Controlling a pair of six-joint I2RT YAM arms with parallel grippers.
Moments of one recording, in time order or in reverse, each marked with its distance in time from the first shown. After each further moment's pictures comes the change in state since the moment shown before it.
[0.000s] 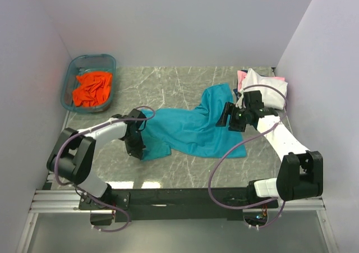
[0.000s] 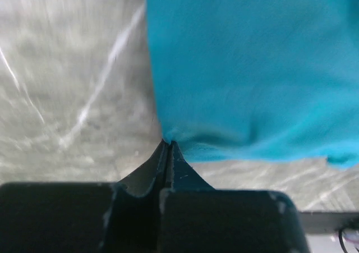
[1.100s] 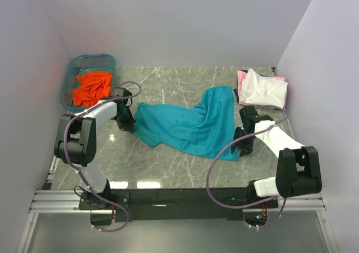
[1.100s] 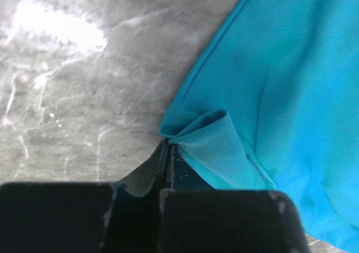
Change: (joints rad) left arm 0.255 0.207 0.279 0.126 -0.083 0.166; right arm 0.000 0.010 -0.154 -0.279 0.320 0.098
